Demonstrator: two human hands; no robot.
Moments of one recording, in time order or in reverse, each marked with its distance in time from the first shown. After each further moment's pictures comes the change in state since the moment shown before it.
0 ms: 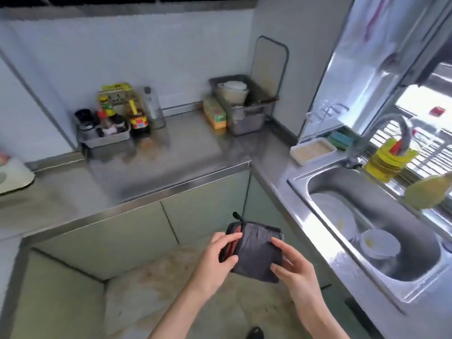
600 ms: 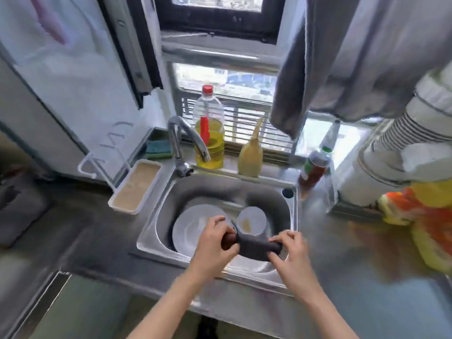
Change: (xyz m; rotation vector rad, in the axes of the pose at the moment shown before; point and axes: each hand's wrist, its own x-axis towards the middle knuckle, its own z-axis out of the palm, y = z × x) left_hand 0.265 0.084 0.304 0.453 -0.770 0.391; right_hand 0.097 0.019 -0.271 -0.522 0.860 0.100
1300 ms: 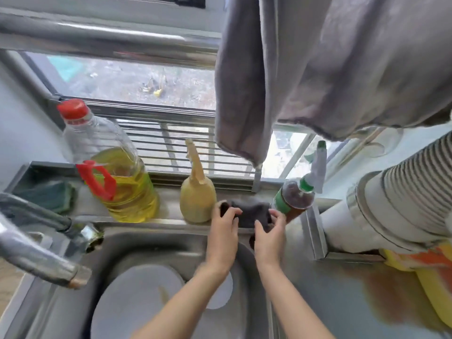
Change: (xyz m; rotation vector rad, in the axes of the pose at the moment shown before) left_hand 0.278 0.011 0.142 -0.036 0.183 0.094; right_hand 0.259 0.085 0.018 0.369 0.517 0.436
